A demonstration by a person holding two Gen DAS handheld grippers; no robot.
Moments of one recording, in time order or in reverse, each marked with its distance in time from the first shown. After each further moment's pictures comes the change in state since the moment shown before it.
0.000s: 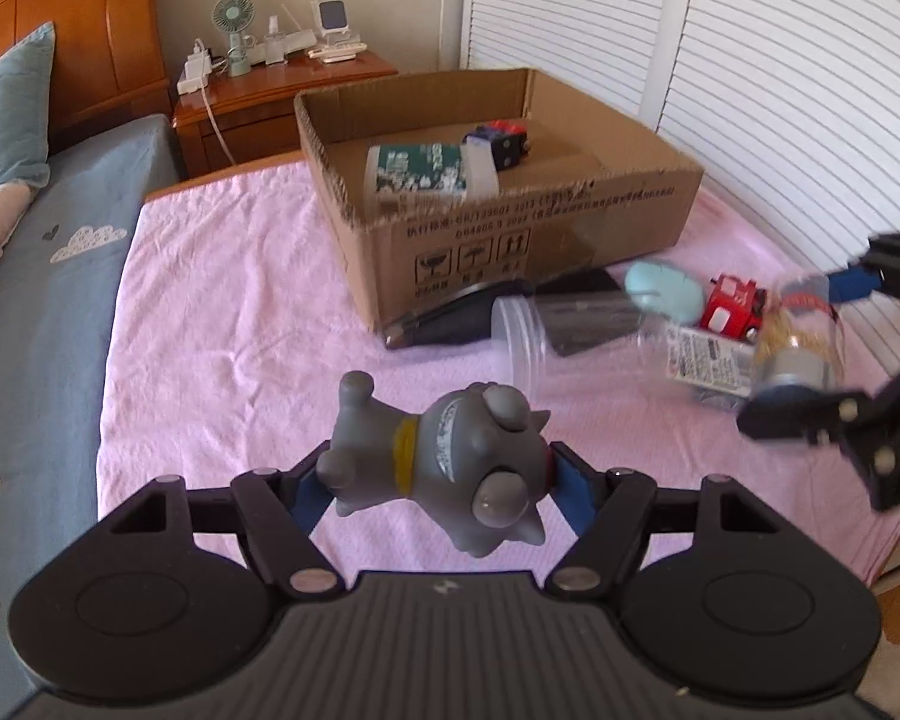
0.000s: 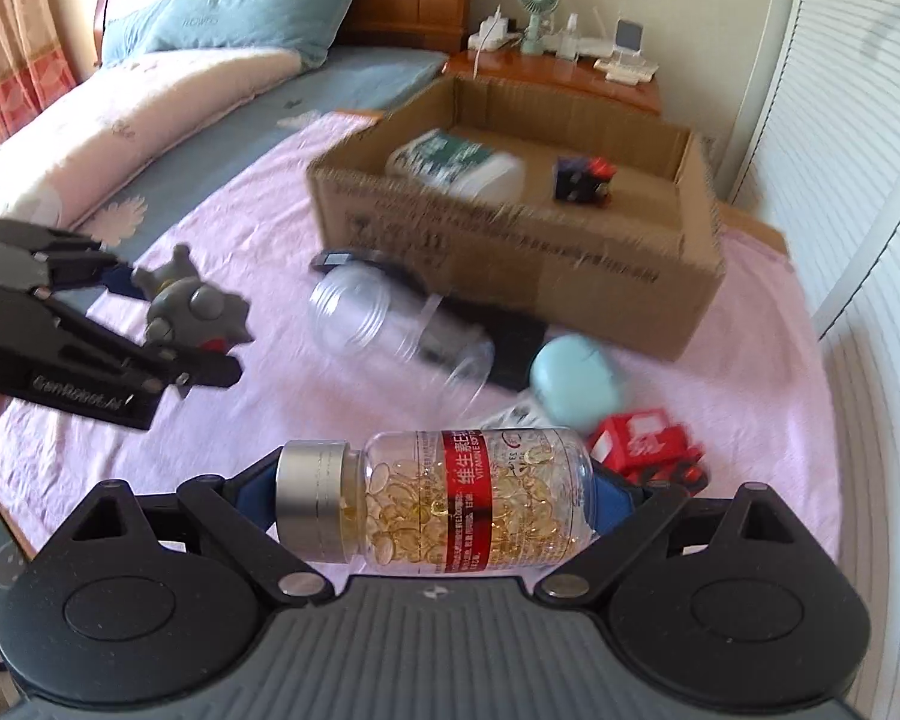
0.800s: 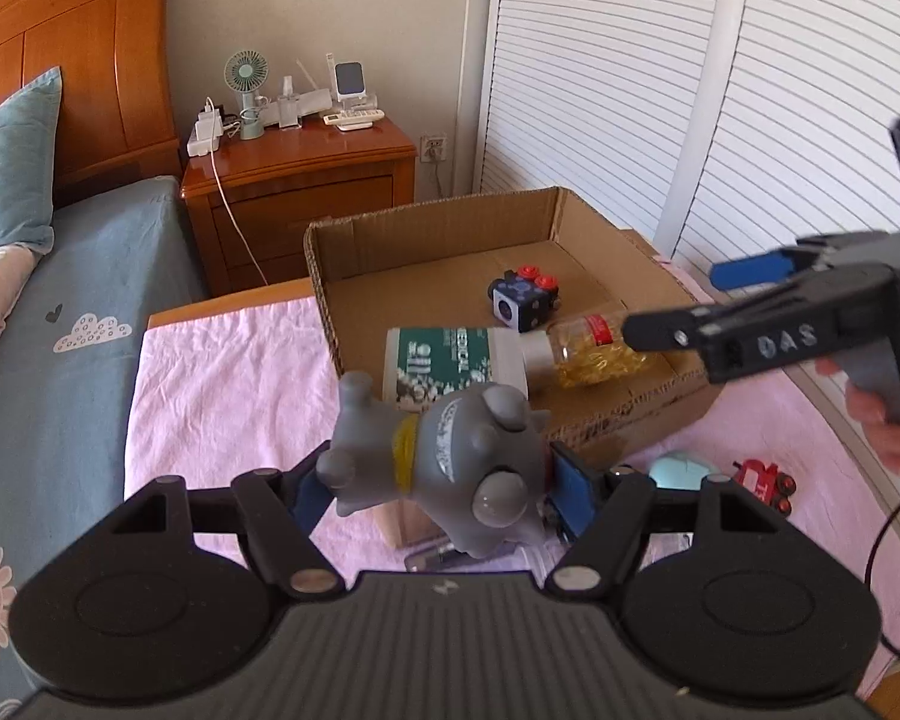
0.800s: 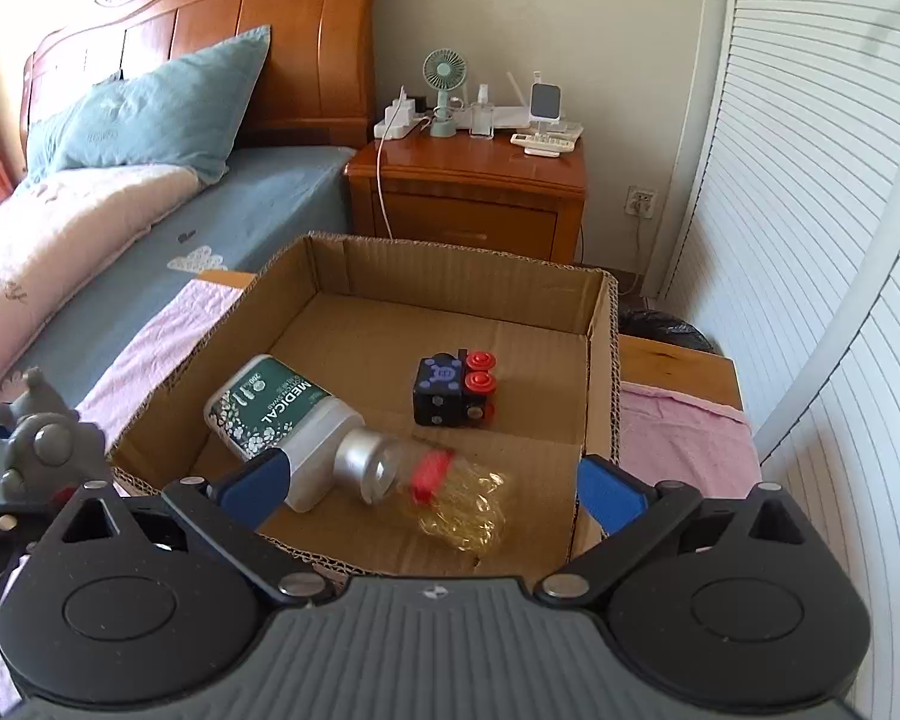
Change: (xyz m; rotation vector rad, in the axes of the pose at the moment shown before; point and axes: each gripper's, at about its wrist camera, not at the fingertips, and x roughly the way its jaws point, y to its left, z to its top) left arm 0.013 0.014 0.097 -0.043 -0.088 0.021; right arm 0.057 -0.082 0.109 0.141 -0.116 -0.044
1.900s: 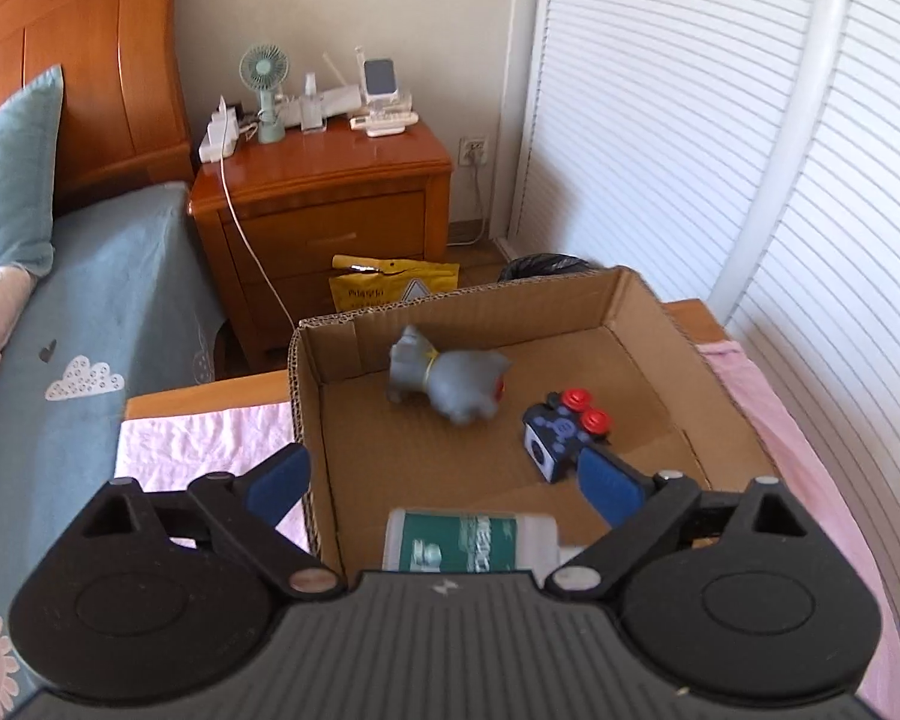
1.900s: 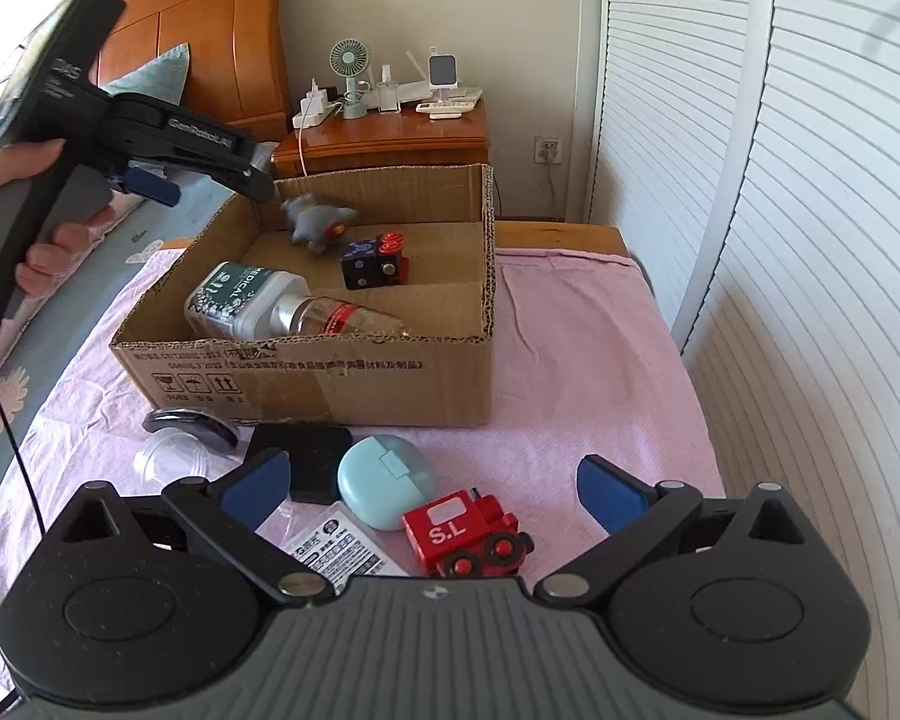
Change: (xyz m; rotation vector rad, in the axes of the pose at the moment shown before) left arm 0.067 -0.004 0.090 -0.046 0.040 0.071; right arm -0.072 -0.009 -0.097 0.148 0.022 -0.121
